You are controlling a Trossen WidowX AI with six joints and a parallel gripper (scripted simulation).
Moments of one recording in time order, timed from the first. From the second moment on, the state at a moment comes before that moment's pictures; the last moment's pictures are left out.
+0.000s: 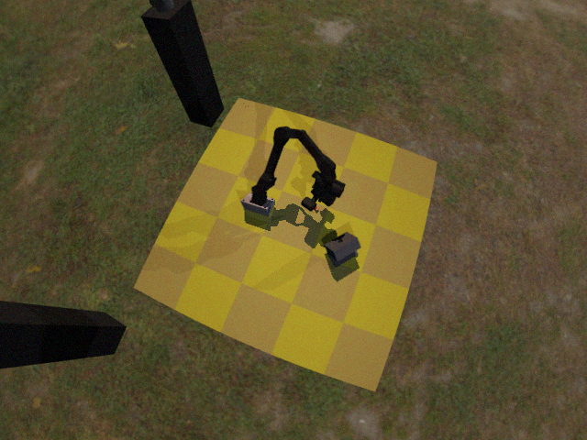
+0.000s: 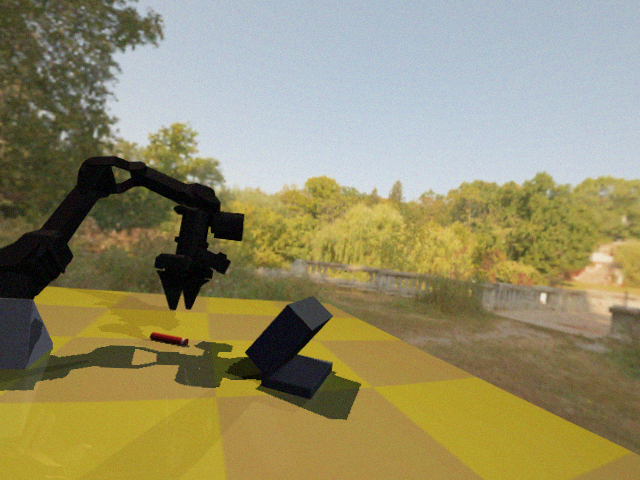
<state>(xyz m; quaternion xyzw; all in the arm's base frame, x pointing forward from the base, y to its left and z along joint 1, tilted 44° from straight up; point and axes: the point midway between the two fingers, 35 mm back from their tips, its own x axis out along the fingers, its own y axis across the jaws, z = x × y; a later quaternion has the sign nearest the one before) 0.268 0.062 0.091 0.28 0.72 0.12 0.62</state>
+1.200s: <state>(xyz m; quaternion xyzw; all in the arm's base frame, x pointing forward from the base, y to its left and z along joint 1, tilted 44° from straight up) 0.276 0.073 0.071 0.40 0.72 0.10 0.56</state>
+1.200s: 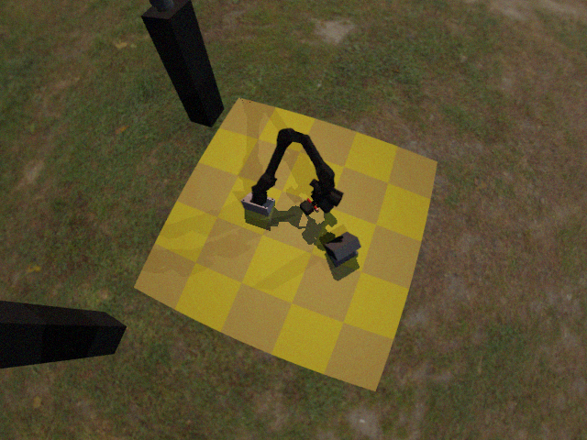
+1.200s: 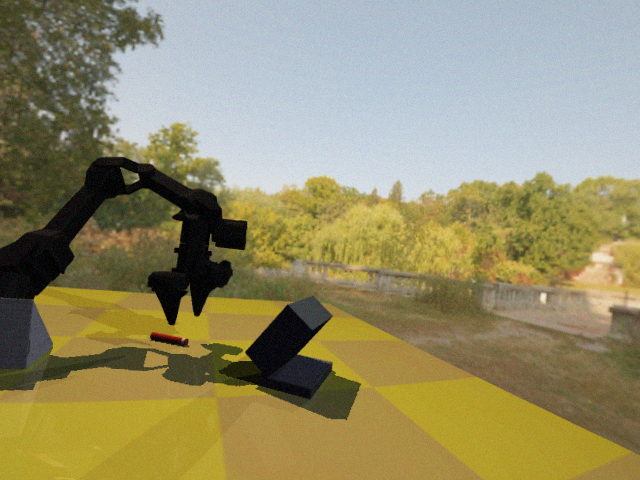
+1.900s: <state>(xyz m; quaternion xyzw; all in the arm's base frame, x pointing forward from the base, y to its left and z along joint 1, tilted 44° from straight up) 0.273 0.096 0.048 0.40 0.72 0.10 0.56</state>
